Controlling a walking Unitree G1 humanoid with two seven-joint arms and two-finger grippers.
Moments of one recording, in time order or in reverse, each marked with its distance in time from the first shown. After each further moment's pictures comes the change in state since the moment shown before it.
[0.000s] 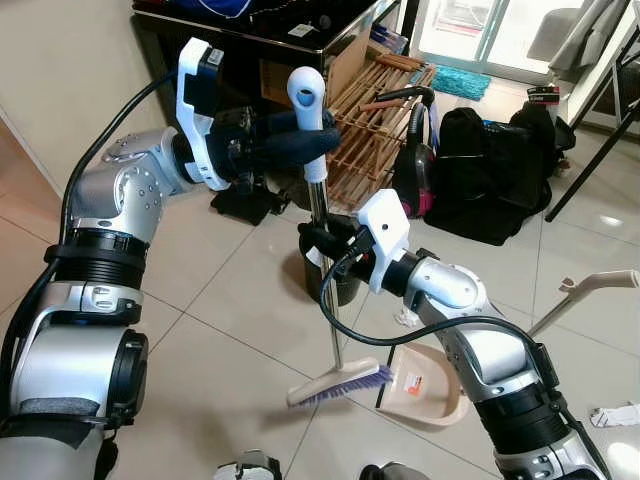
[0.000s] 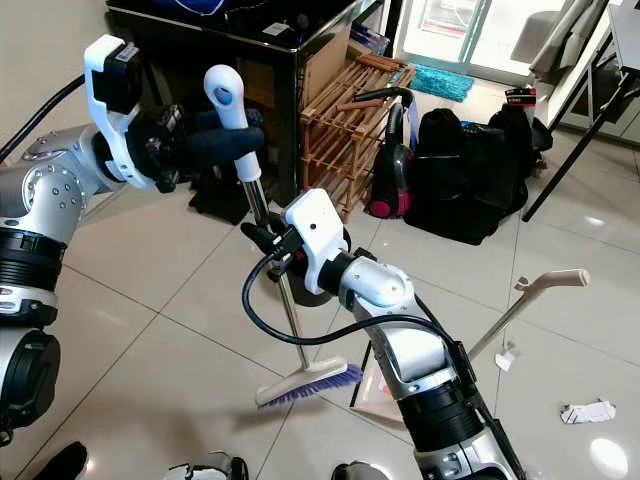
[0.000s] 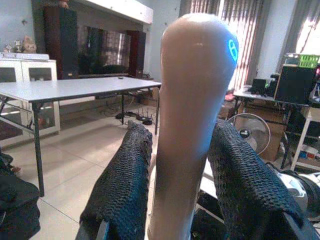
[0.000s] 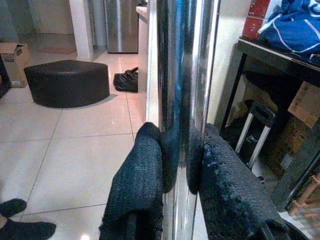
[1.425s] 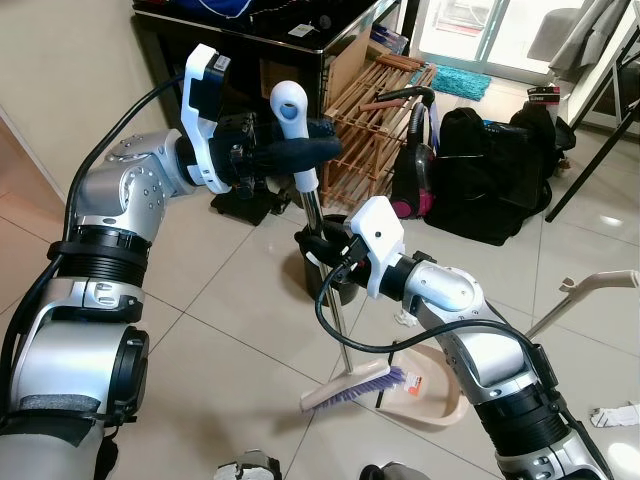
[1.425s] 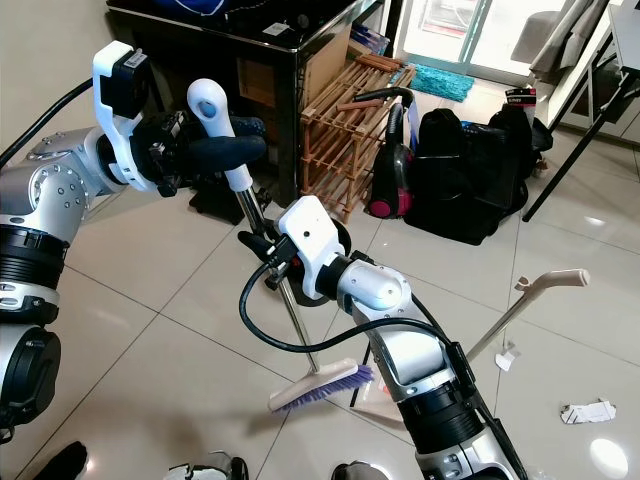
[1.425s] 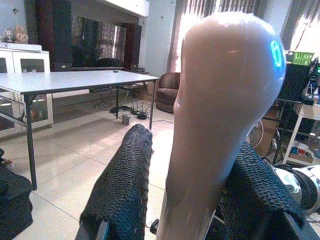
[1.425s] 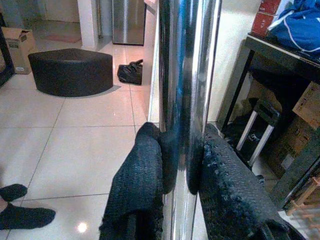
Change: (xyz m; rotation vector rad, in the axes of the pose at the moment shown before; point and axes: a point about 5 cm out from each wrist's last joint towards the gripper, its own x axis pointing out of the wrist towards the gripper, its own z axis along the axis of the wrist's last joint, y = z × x) left arm -0.001 0.002 -0.005 -0.028 0.023 -0.014; right arm 0.001 0.005 -0.004 -0.039 0.028 0.036
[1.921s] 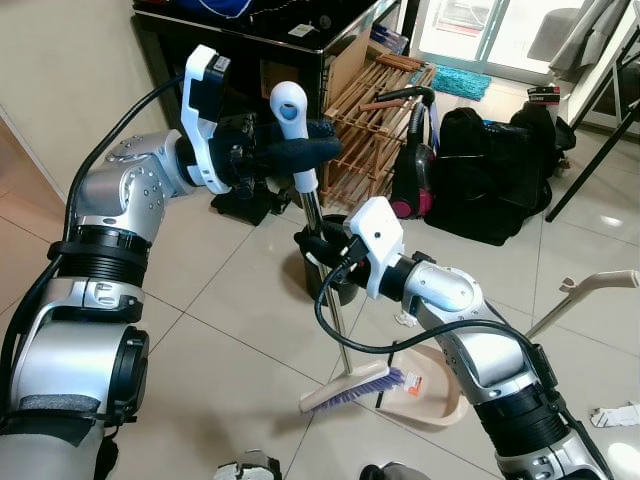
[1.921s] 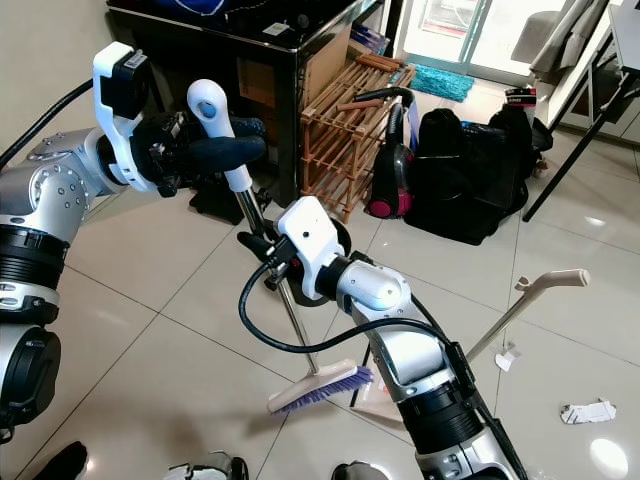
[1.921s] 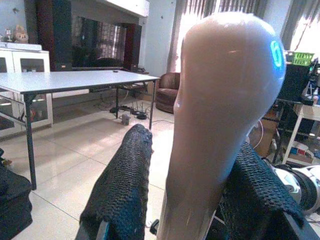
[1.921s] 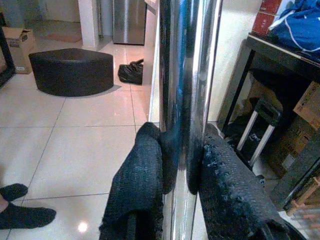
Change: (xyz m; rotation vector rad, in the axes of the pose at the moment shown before) left arm 0.000 0.000 0.000 -0.001 0.000 0.000; right arm 0.000 0.000 0.000 0.000 0.000 0.001
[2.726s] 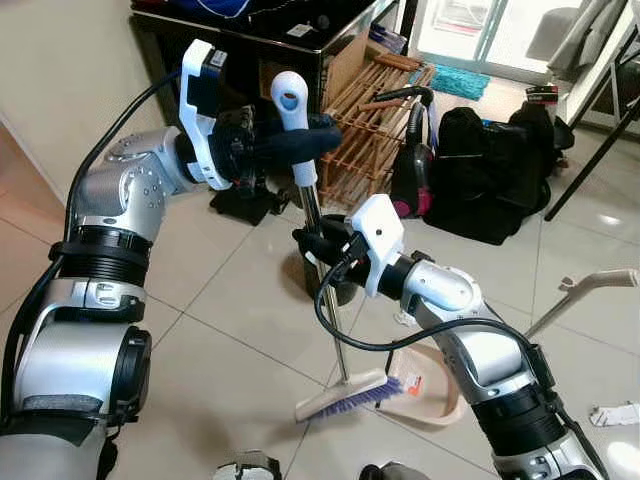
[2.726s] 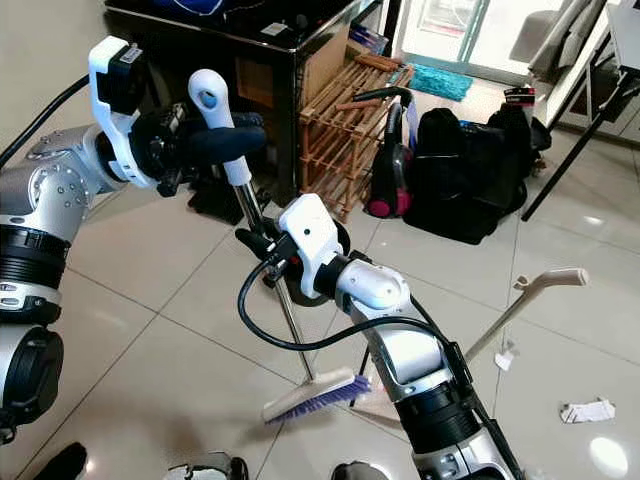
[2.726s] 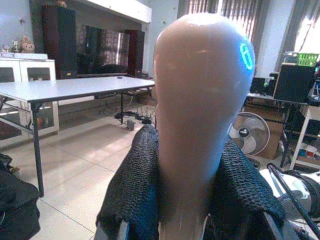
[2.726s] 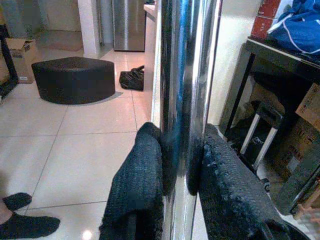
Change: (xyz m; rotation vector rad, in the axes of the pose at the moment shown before) left arm 0.001 0.000 0.003 0.031 -0.023 0.011; right arm 0.000 -0.001 0.001 0.018 -0.016 -0.006
